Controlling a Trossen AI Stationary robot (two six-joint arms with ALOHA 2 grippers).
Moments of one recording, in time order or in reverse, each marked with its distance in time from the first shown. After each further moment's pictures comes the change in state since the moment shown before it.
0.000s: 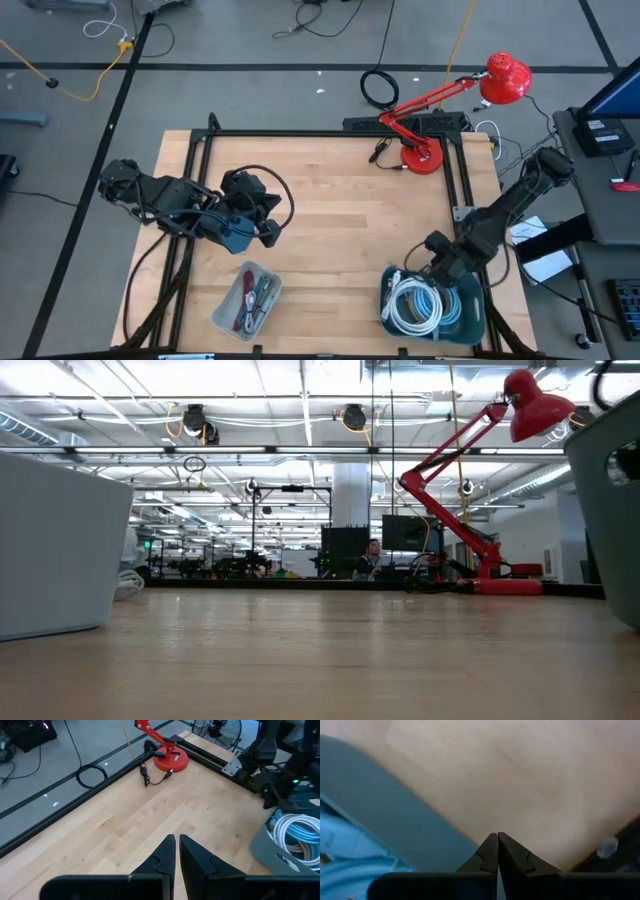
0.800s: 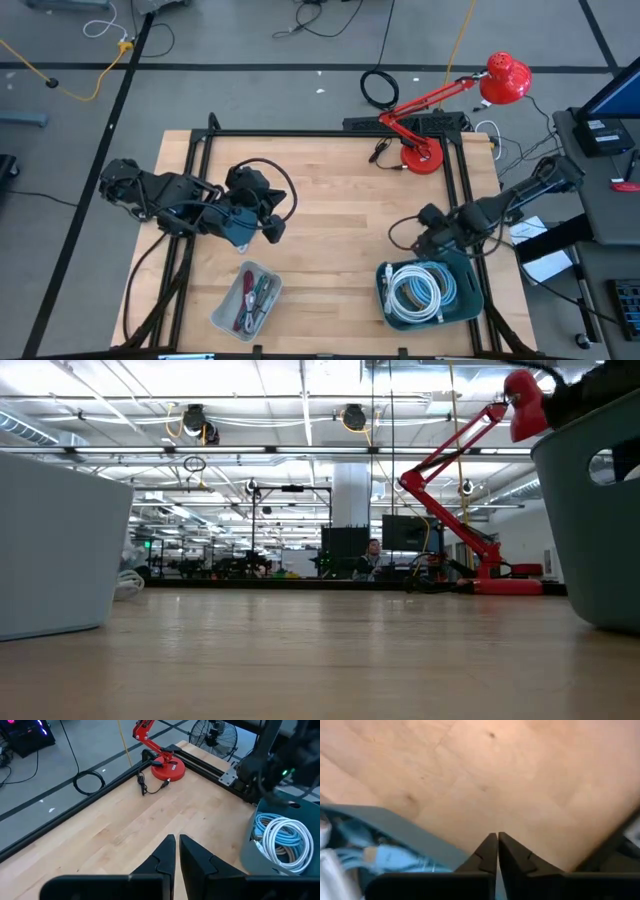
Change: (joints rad) left arm 0.033 0.000 0.000 0.078 -0.002 0.062; right arm -0.322 -0.030 0.243 -0.358 0.208 -0.409
